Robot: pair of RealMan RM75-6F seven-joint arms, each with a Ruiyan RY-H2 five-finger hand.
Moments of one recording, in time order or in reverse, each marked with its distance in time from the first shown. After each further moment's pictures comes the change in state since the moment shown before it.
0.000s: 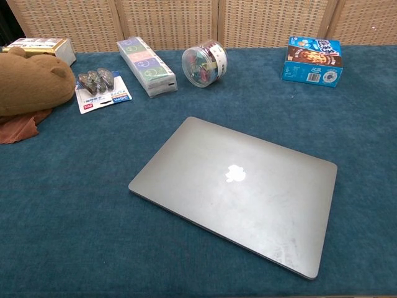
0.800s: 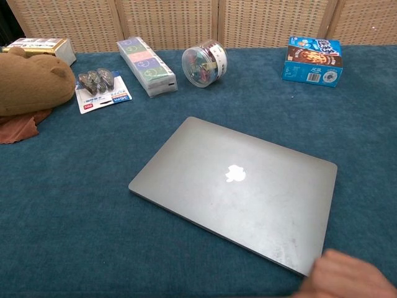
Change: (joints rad) left arm 0.246 -0.067 -0.011 0.064 0.124 0.217 -0.076; right arm 0.061 -0.016 -0.021 -0.038 -0.059 -0.040 -0.083
